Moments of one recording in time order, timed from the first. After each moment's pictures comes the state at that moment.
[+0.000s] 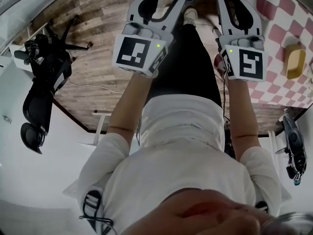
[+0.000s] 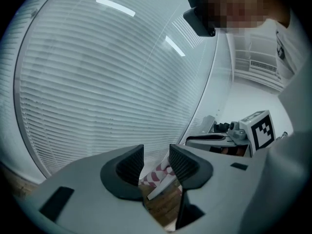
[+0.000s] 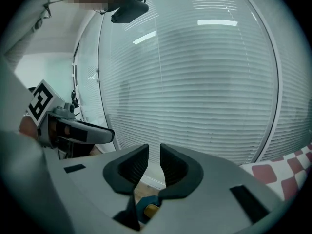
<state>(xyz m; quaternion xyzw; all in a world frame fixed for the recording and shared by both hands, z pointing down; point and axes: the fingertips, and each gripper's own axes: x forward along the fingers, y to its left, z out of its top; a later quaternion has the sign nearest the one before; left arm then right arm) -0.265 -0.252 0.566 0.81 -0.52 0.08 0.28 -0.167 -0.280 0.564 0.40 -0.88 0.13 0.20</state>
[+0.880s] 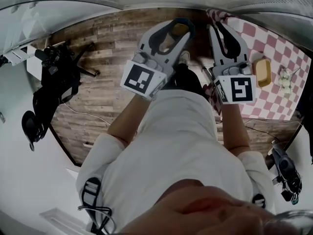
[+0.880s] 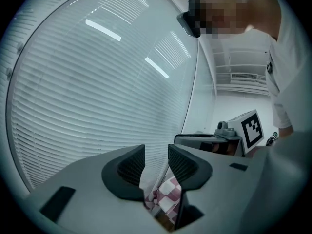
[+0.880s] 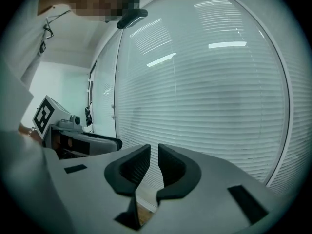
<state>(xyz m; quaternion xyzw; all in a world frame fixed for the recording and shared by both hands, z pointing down) -0.255 -0.234 0.342 0.85 -0.49 0.00 0.17 -0.186 -0.265 0.332 0.36 -0.93 0.05 0.10</state>
